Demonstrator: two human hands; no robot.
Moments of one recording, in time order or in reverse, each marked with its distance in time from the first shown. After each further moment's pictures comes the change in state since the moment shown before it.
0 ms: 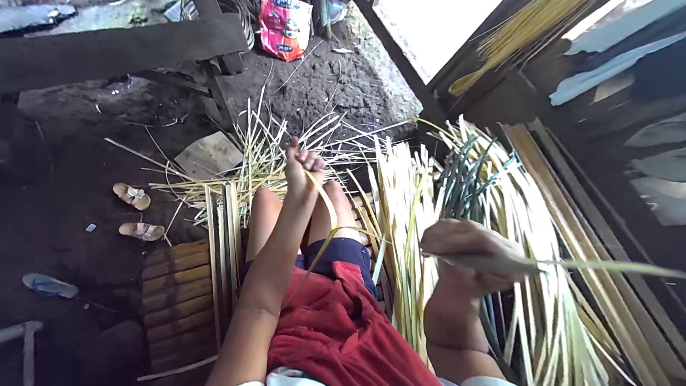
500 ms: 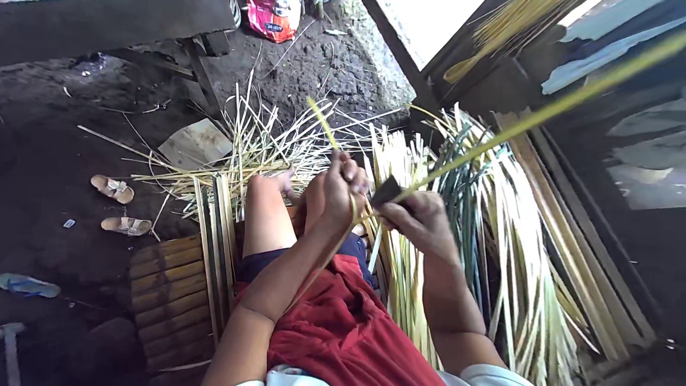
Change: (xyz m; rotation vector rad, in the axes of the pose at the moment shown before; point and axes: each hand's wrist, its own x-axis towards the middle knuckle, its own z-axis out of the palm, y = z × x) left_hand -0.045 -0.039 -0.027 0.191 -0.333 -0.165; right_hand 0.009 0.030 0.018 0.164 -0.294 0.540
